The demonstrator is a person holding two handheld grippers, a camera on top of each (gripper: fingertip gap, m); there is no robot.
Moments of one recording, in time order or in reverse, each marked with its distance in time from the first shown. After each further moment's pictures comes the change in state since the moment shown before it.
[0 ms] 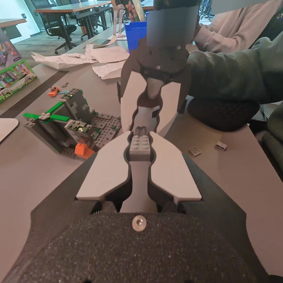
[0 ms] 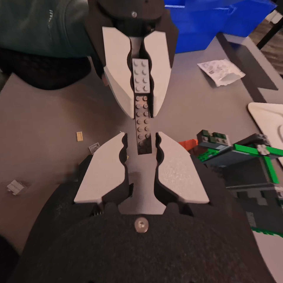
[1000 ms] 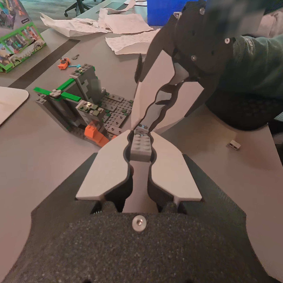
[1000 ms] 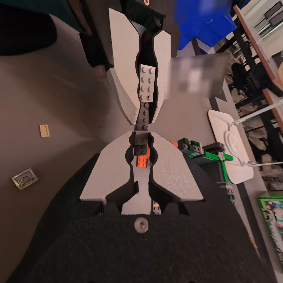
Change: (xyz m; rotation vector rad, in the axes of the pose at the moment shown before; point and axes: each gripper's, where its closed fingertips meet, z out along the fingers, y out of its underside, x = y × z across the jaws) left arm -0.015 0.014 -0.002 -0.147 -0.102 -0.080; right arm 0.017 -0.002 0.007 -0.108 0.223 -0.236
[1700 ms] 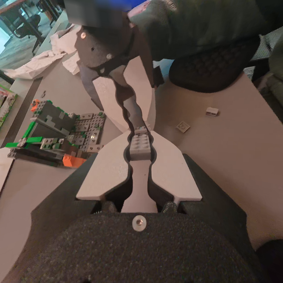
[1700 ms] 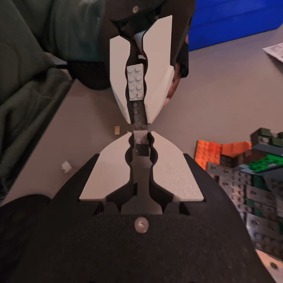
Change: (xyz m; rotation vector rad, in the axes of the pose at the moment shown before) left arm 0.053 0.008 0.004 -0.036 0.146 0.407; right arm -0.053 -0.003 -0.023 0.149 -0.541 0.327
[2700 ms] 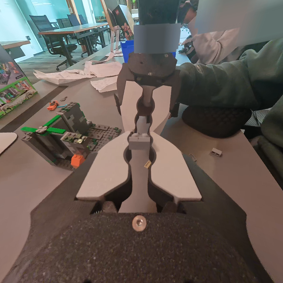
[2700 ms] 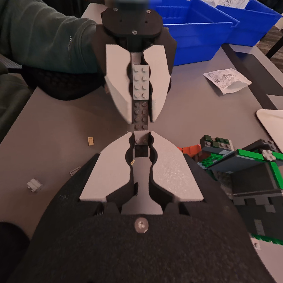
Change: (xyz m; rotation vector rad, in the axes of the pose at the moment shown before) left arm -0.035 -0.018 -0.012 0.270 -0.072 -0.279; right arm 0.030 -0.021 -0.014 0.055 0.247 -0.088
